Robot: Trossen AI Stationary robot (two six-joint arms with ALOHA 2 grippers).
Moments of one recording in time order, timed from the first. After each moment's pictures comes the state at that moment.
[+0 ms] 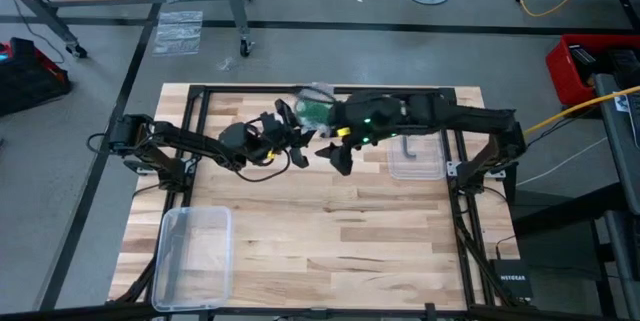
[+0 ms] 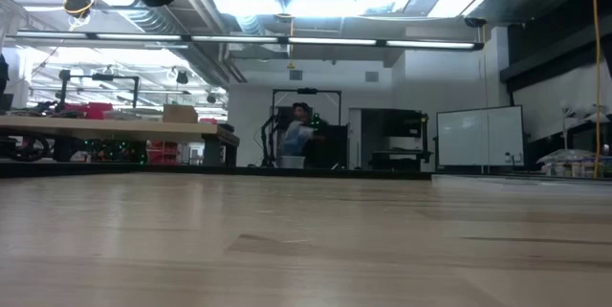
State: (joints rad) left arm 0.02 1.54 0.81 1.24 -0.33 0.04; right arm 0.01 1.66 1.88 -0.88 -0.01 0.34
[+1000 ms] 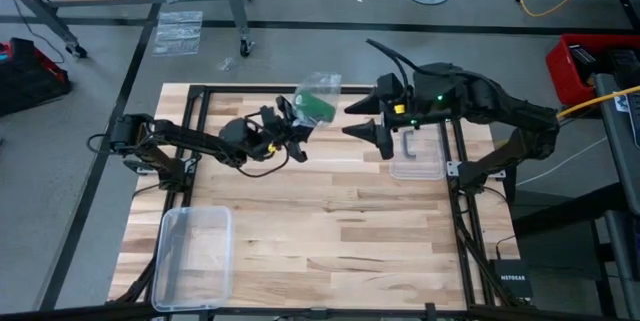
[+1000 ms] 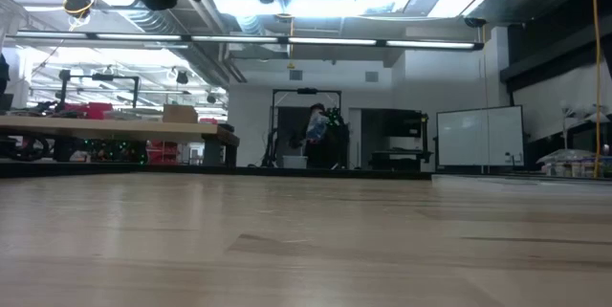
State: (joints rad) left arm 0.06 1.54 0.81 1.25 -0.30 -0.07; right arm 0.01 1.42 1.89 -0.78 0.01 0.30
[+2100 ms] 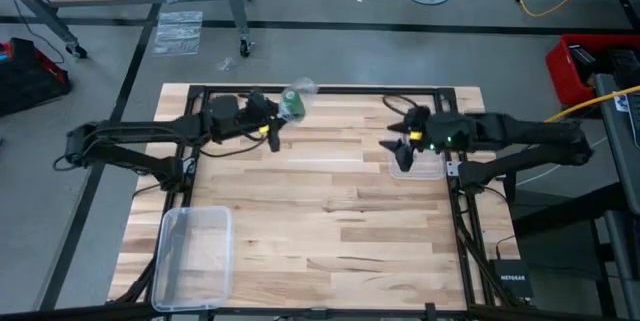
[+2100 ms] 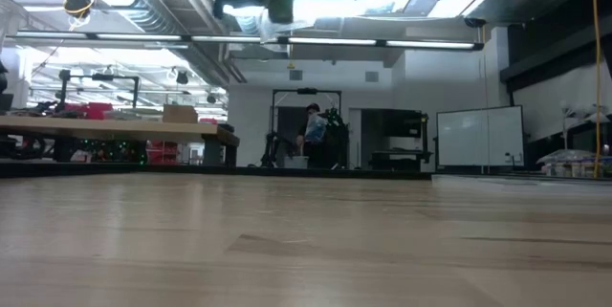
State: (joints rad) left arm 0.22 1.13 0.81 0.21 -0.21 -0.05; right arm 0.04 0.96 1.10 -0.74 0.32 0.45
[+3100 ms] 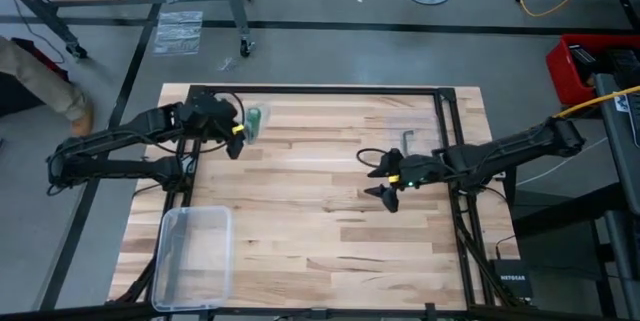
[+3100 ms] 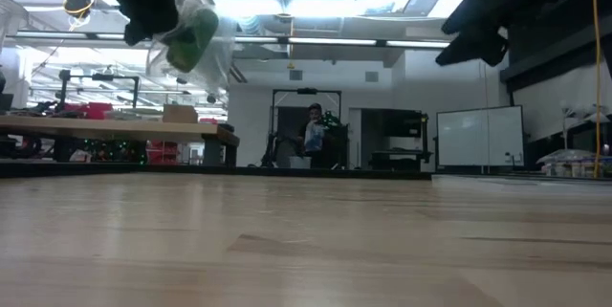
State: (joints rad) left arm 0.37 0.81 0.81 -0.68 -0.05 -0.31; right arm 0.22 1.05 0.67 -0.27 0.16 0.53
